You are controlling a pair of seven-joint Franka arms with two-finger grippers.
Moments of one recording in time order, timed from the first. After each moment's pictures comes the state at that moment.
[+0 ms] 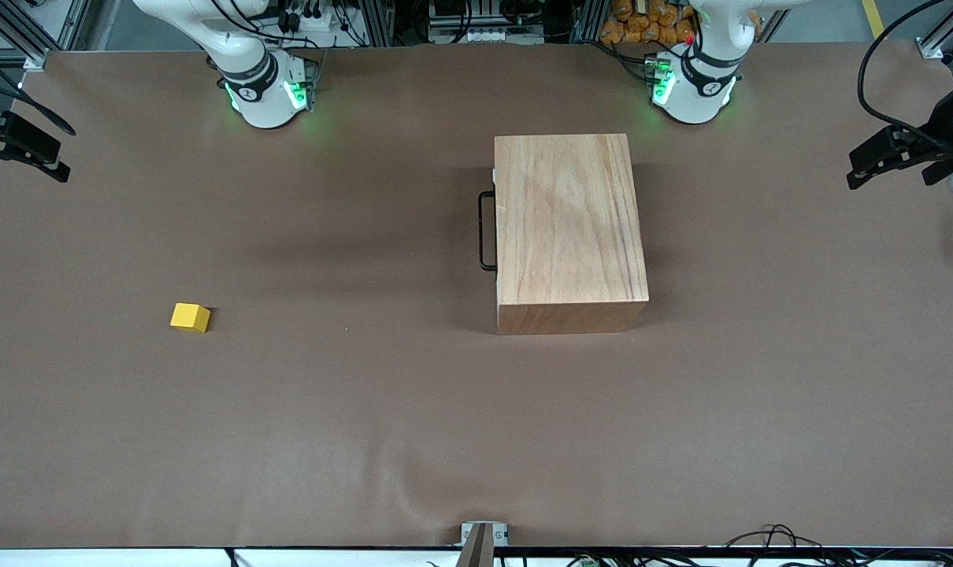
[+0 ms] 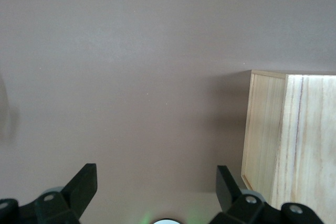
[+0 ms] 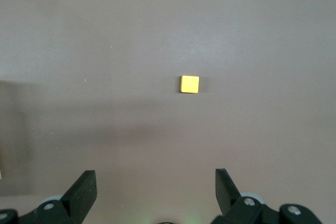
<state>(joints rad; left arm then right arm) 0.05 -0.06 -0.09 -1.57 0.03 1.49 -0.07 0.00 -0.03 -0.03 -1.45 0.00 1.40 -0.01</state>
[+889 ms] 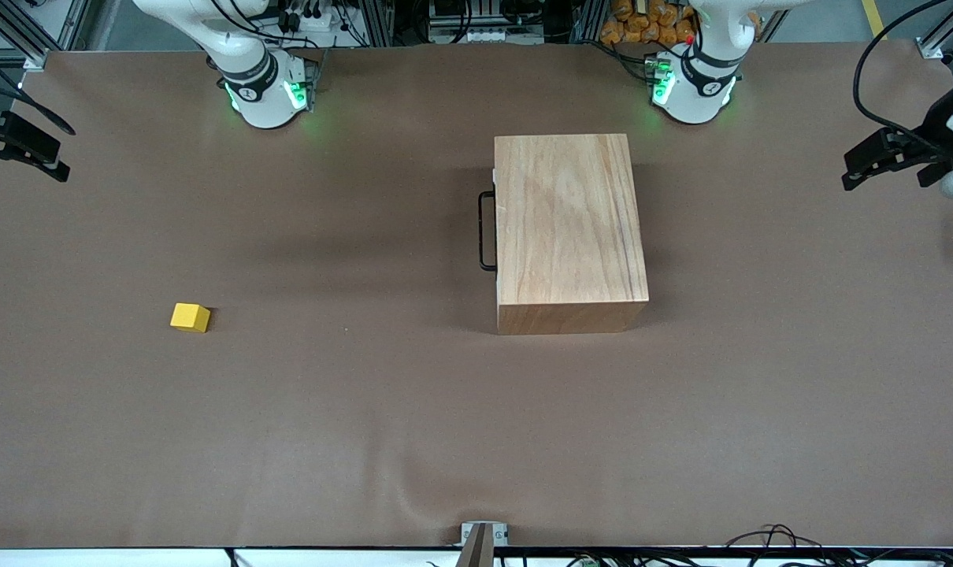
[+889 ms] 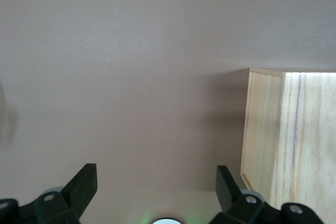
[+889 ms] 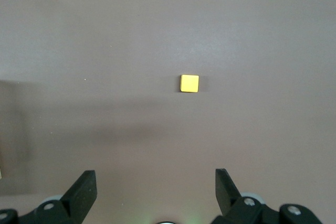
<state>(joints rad) 0.04 -0.05 -0.11 -1.57 0.03 1.49 -0.07 0.00 -0.03 -0.03 -1.45 0.00 1.40 -0.01</state>
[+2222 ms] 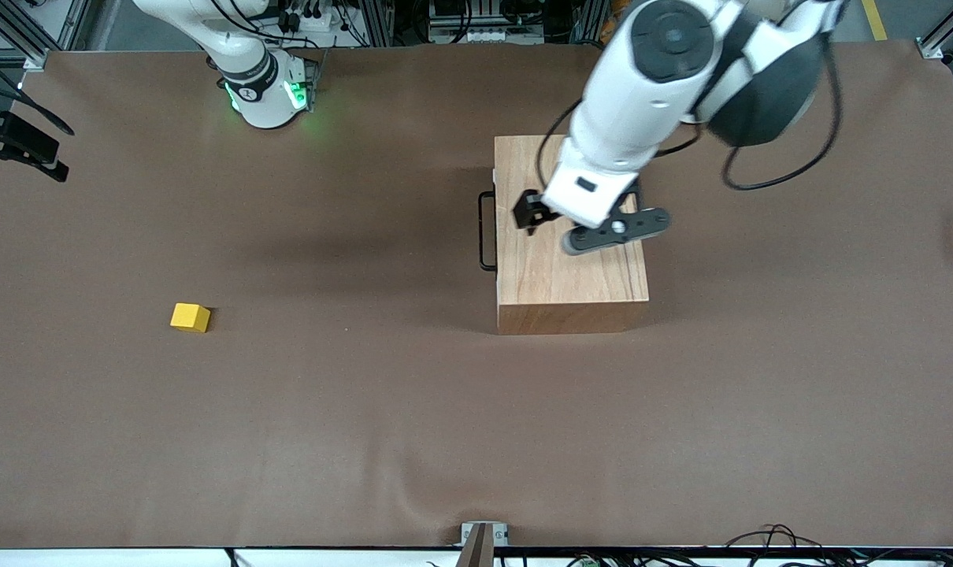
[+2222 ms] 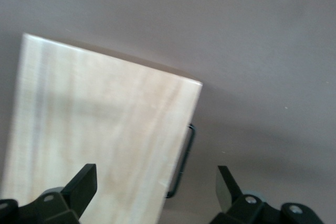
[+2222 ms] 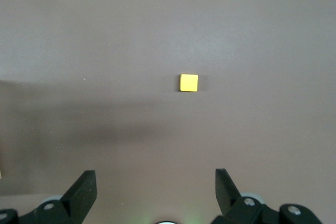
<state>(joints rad) -0.47 0.39 -0.25 -1.28 -0.05 1.73 -0.99 0.00 -0.03 -0.03 -1.45 0.00 1.40 -0.01</state>
